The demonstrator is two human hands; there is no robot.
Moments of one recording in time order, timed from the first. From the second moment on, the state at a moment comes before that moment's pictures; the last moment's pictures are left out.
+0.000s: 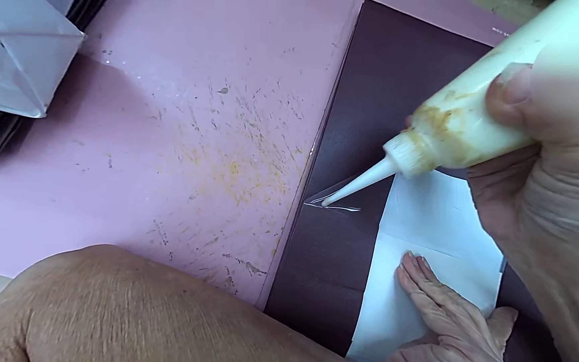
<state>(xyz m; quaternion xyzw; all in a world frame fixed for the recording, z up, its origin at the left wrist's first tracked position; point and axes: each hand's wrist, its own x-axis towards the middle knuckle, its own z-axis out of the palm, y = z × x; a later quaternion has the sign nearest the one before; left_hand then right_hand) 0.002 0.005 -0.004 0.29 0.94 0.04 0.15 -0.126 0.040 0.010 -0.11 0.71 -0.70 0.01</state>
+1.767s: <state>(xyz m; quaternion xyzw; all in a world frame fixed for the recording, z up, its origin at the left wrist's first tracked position) 0.075 -0.126 -0.024 0.42 0.83 0.37 0.05 -0.044 0.218 0.029 -0.02 0.61 -0.78 -0.14</state>
